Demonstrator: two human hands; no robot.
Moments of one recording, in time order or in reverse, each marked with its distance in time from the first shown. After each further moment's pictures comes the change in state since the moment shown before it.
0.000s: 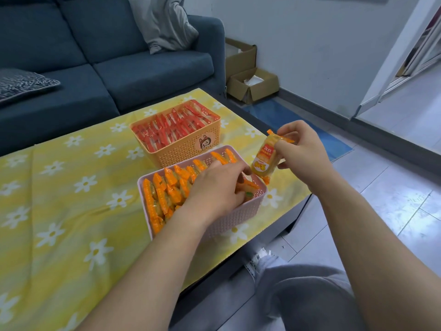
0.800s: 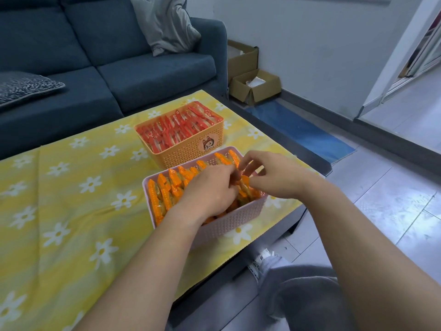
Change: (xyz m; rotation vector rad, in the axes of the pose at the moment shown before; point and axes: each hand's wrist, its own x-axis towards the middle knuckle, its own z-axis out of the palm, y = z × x) left_hand 0.000 -0.015 -0.009 -0.061 -0.084 -0.113; right_hand -0.015 -0.010 0.026 -0.596 -0.534 -0.150
